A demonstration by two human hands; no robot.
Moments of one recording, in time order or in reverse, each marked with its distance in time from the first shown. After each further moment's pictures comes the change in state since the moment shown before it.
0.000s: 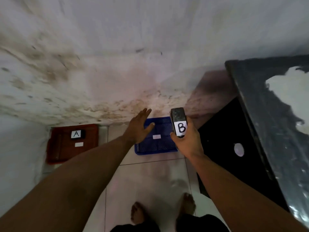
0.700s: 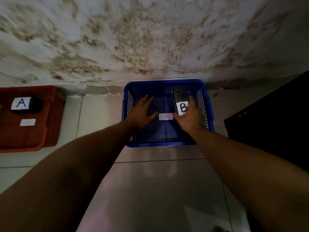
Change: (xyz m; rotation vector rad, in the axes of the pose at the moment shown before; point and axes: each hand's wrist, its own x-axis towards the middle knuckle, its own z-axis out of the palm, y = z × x) left_hand 0.131 -0.314 0.302 0.167 -0.045 -0.080; right_hand 0.169 0.353 0.275 -0.166 -0.042 0.005
